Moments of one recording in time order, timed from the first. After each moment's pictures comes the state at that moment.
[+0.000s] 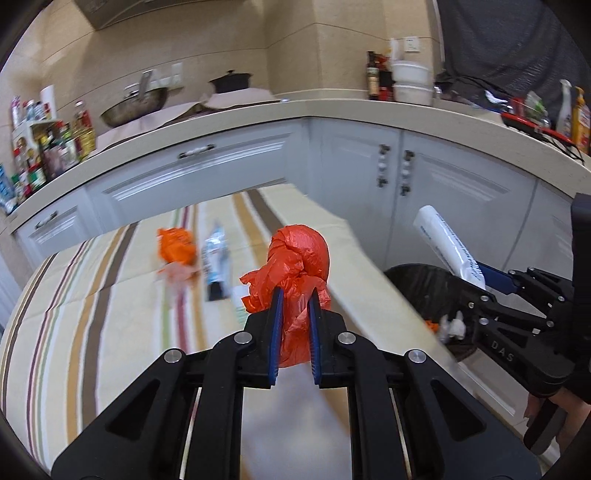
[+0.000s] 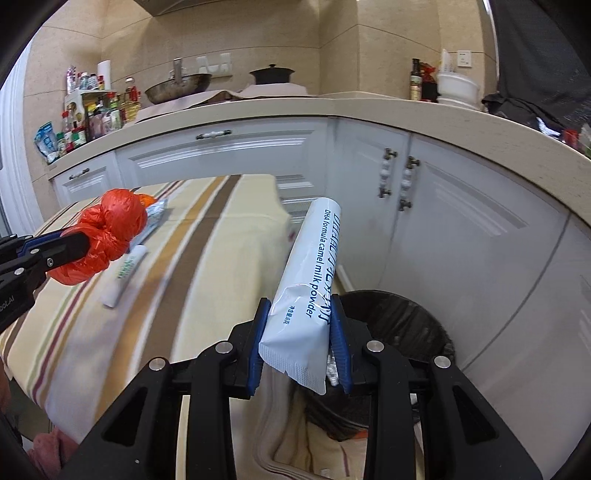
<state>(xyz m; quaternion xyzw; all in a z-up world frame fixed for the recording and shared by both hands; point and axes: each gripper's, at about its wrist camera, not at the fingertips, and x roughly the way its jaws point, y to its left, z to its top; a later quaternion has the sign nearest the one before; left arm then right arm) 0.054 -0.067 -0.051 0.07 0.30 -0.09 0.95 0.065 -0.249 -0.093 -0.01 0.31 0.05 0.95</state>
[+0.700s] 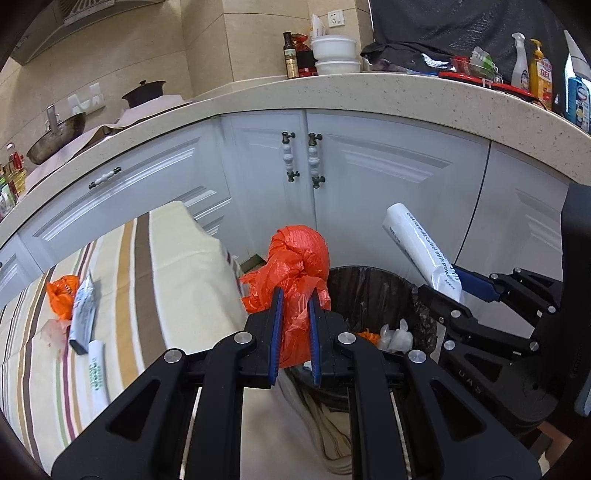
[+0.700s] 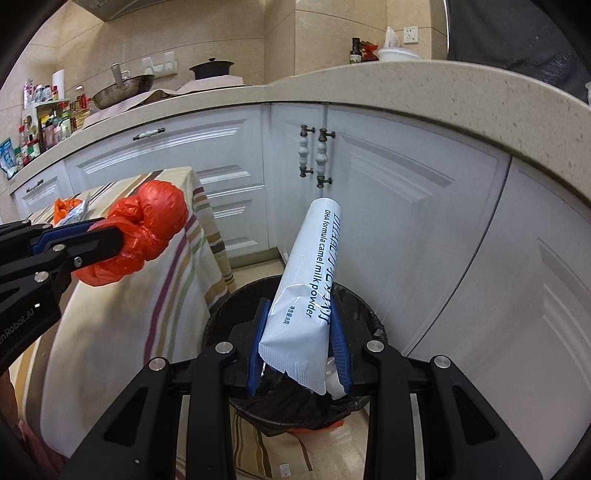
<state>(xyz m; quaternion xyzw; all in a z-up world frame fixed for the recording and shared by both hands) 0.098 -0.208 -0.077 0.12 0.31 -0.17 0.93 0.075 -0.344 -0.115 0.00 0.32 -0.02 0.95</state>
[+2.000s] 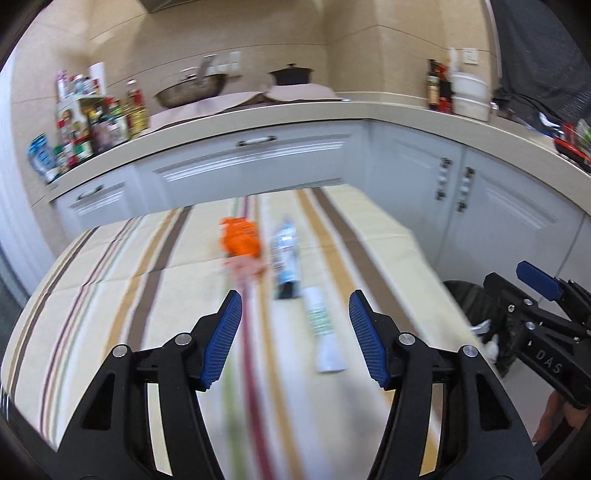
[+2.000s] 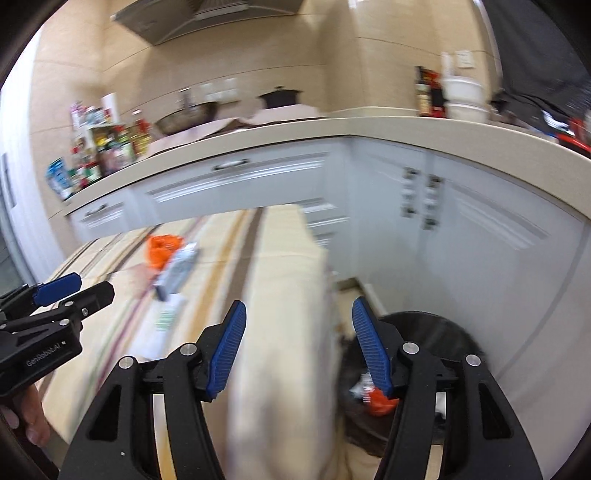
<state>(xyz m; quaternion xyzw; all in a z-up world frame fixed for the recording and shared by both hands) 0.062 -0.006 -0.044 0.03 0.30 0.03 0.95 0.080 -0.207 -0.067 0.04 0.28 0.10 0.96</state>
